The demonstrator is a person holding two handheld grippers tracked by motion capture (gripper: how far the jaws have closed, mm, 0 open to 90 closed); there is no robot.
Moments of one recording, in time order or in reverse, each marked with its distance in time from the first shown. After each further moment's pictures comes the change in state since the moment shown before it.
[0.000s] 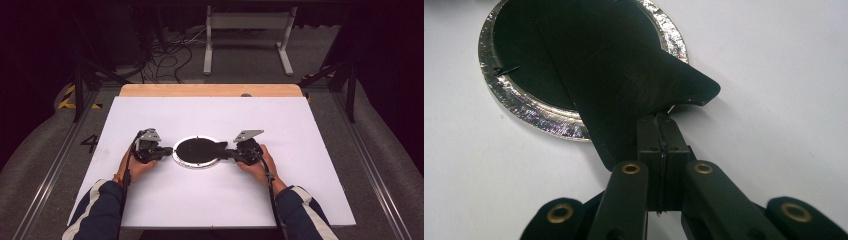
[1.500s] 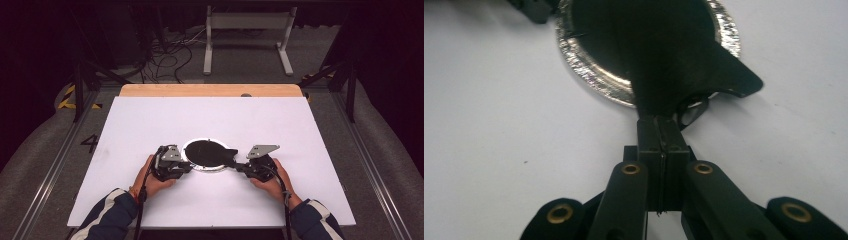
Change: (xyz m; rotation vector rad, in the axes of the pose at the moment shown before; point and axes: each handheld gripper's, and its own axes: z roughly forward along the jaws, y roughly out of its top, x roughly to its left) left arm -0.070 0.007 0.014 0.012 -0.042 0.136; right arm 0.021 -0.035 -0.039 -0.016 0.060 -0.054
